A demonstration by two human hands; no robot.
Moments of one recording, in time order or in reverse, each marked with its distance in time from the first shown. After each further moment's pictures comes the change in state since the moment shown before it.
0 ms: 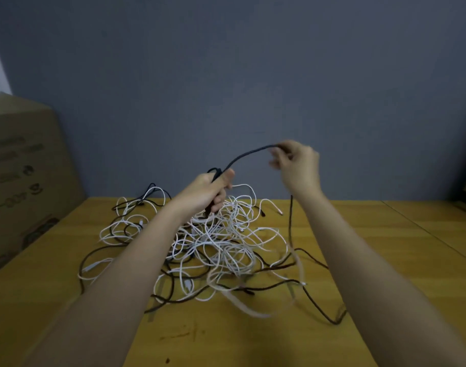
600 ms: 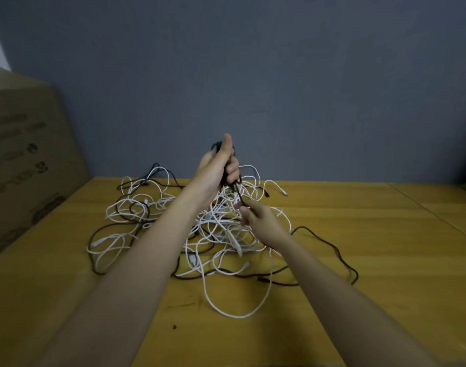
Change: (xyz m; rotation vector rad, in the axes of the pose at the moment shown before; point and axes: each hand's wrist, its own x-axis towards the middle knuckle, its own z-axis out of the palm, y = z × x) left_hand 0.006 -0.005 0.028 -0.637 0.136 0.090; right_hand -0.120 0.057 0.053 0.066 -0.588 0.270
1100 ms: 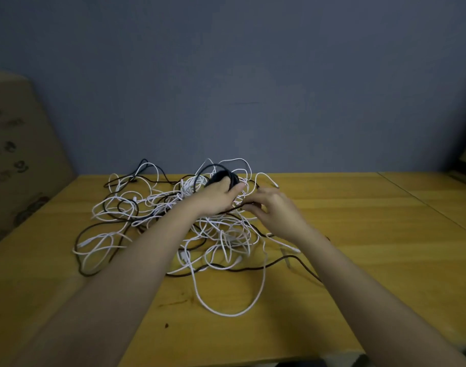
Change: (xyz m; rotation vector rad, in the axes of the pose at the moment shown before) left_hand 0.004 -0.052 -0.013 1.232 -0.219 -0.279; right_hand -0.024 -0.010 -0.045 -0.538 0.066 -0.360
